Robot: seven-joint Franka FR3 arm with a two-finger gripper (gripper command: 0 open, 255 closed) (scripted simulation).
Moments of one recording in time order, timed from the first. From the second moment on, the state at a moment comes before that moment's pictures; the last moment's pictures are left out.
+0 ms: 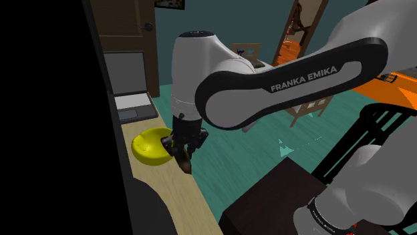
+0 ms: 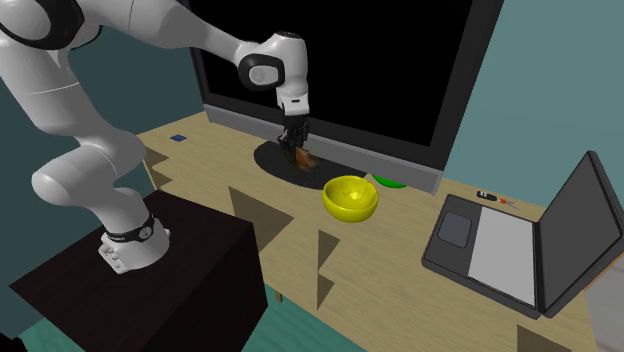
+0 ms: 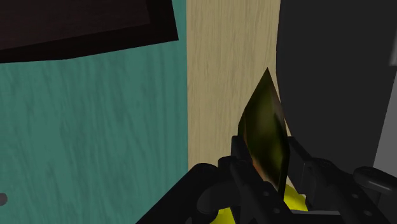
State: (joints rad) arm 0.15 -0.09 0.57 -2.17 0.11 2.11 0.82
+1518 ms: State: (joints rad) arm 0.16 0.39 0.50 -1.48 -0.14 1.84 0.82
